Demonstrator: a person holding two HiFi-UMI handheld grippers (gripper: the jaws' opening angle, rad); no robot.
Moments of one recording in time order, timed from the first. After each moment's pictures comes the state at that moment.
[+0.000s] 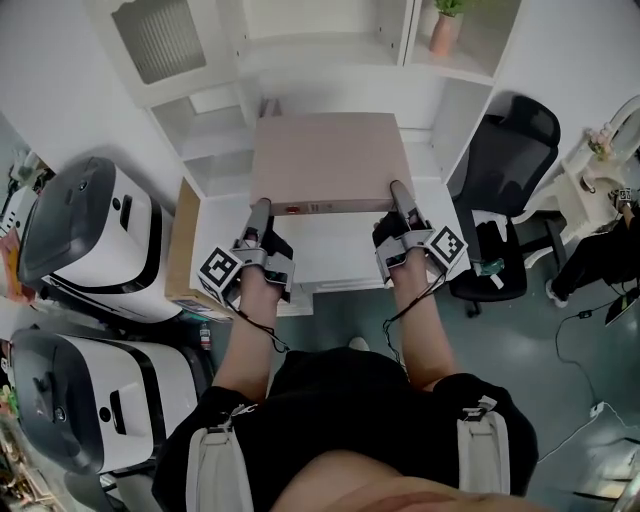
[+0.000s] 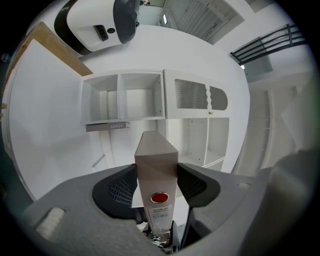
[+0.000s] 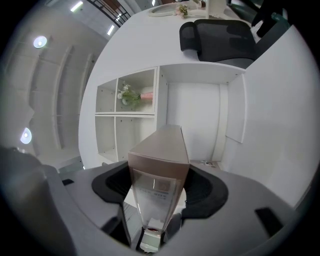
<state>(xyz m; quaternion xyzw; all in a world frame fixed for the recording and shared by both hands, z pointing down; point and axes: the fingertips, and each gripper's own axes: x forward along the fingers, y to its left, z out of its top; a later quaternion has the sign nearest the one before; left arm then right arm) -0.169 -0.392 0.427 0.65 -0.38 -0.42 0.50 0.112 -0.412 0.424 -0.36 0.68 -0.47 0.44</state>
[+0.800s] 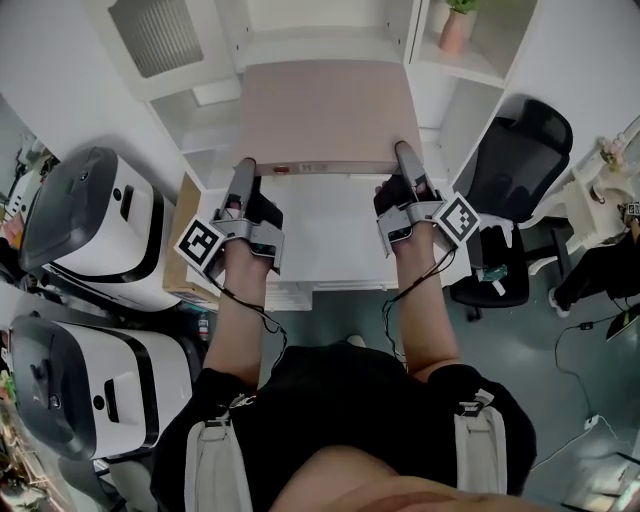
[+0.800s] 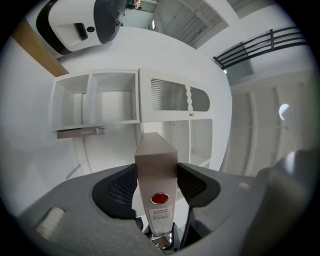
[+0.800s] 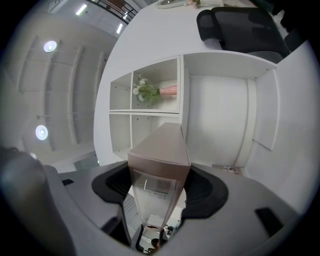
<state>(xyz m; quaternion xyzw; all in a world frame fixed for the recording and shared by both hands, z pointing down) -0.163 -0.424 0.338 0.69 -0.35 -0.47 0.43 0.117 -0.451 0.337 -0.31 0.73 -0.42 0.45</state>
